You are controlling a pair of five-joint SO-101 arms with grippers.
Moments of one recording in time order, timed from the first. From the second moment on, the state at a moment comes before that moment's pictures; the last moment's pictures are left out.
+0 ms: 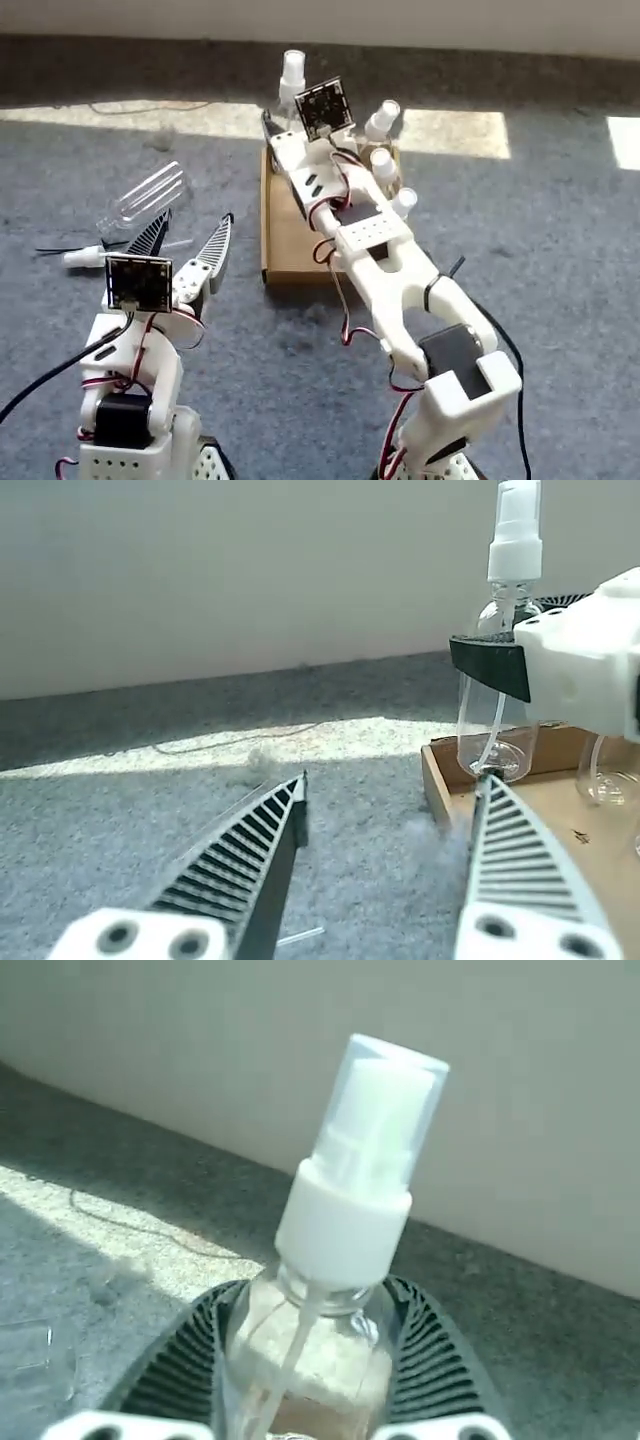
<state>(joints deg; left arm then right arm) -2.0 -103.2 83.1 38.8 -0.9 -28.3 8.1 23.6 -14.5 6.8</state>
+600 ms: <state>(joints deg) -2.0 -103.2 83.1 38.8 -0.9 -28.4 15.6 29.0 -21.2 6.8</state>
